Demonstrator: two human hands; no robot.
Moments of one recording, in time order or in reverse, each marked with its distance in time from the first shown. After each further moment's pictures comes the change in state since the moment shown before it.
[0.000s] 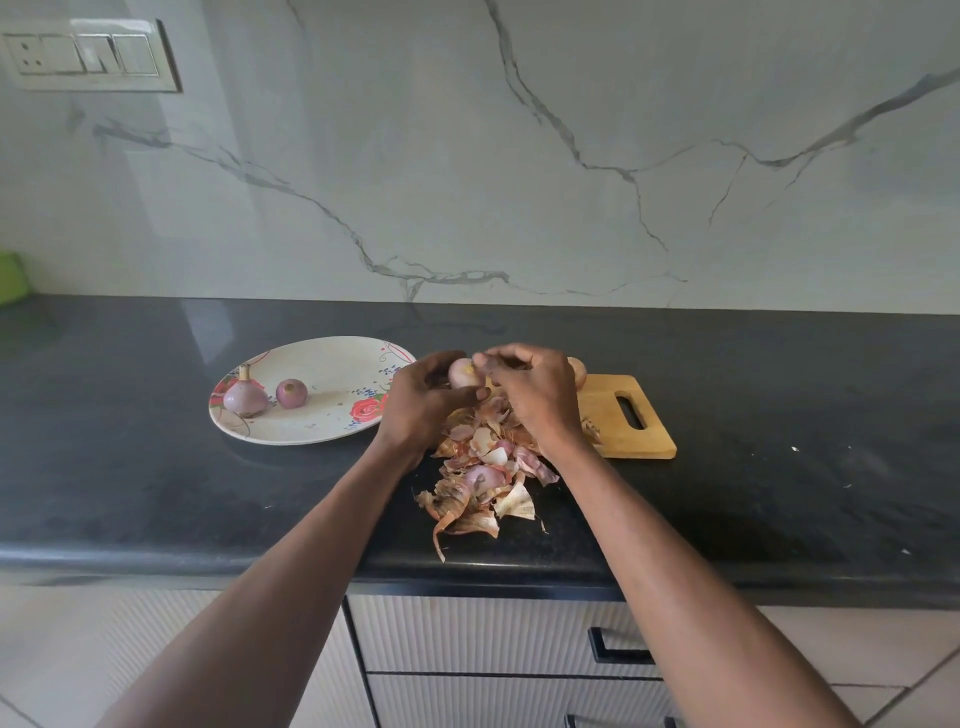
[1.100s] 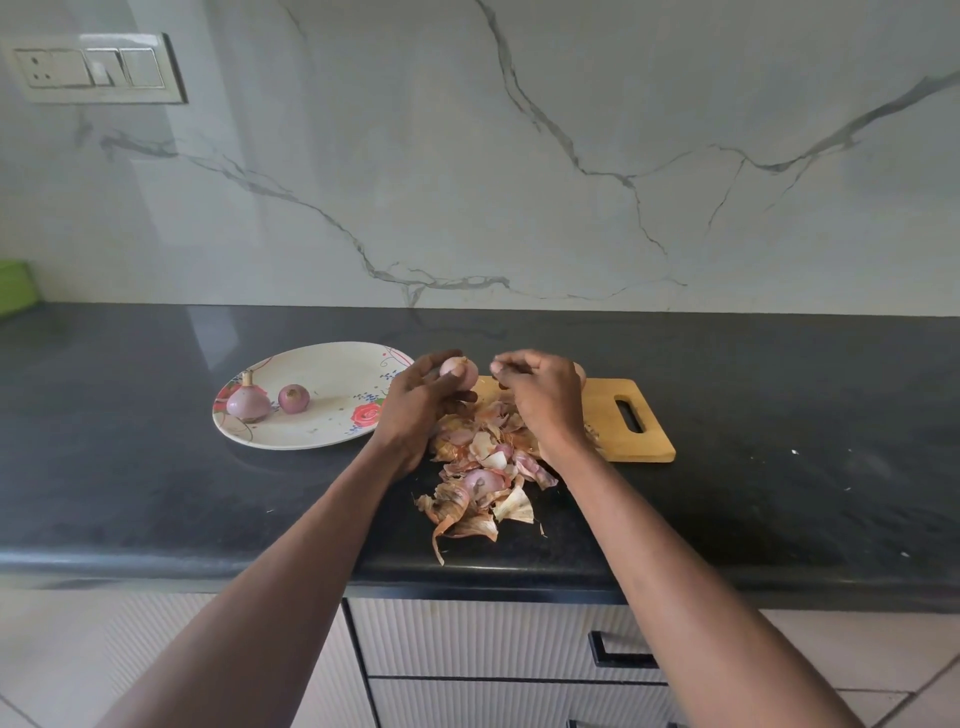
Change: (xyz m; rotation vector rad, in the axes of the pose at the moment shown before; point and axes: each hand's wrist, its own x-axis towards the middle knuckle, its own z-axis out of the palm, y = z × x) left_hand 0.002 0.002 -0.001 -0.239 -0.006 -0.124; right_hand 0.004 0.008 0.000 -0.002 0.081 0.125
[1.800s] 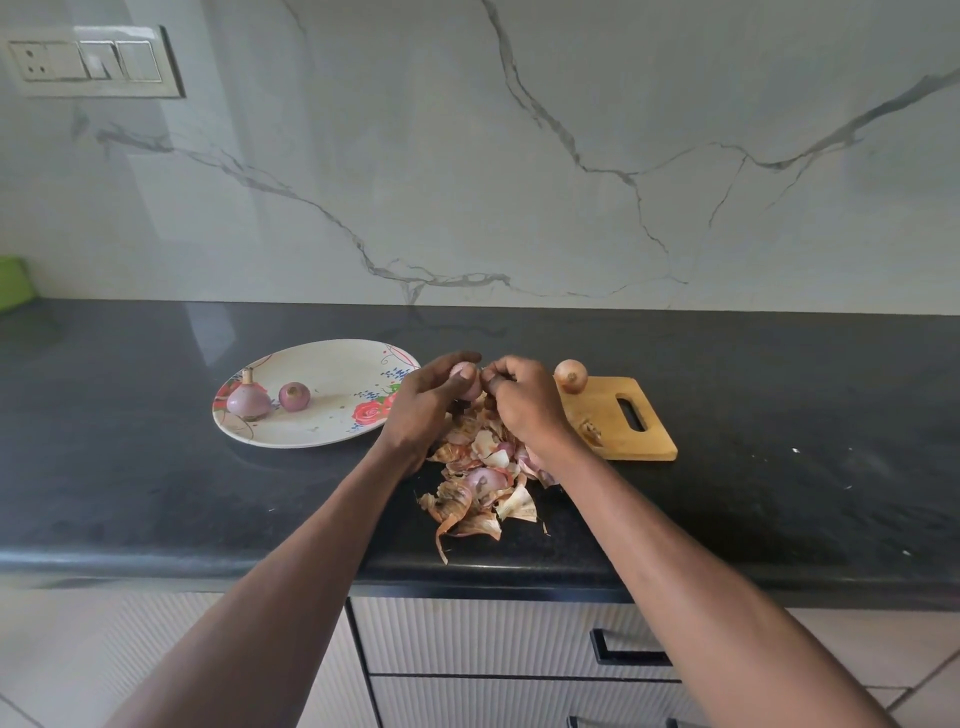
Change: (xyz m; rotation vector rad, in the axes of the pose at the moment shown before) left_hand -0.008 0.004 0.003 0.195 -0.062 0.063; right_hand -0.002 -0.002 0.014 -0.076 -0.196 0.045
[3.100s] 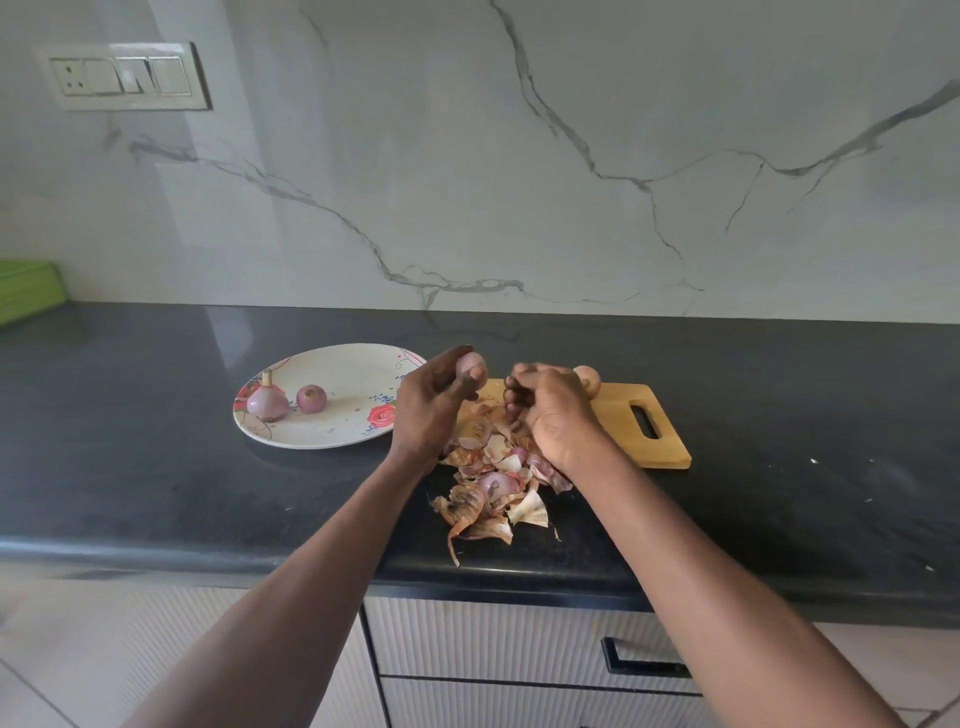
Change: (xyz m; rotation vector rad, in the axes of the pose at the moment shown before) left_hand -0.001 -0.003 0.002 0.039 0.191 0.160; right_hand -0.004 -0.012 -0.009 0.700 0.041 0.321
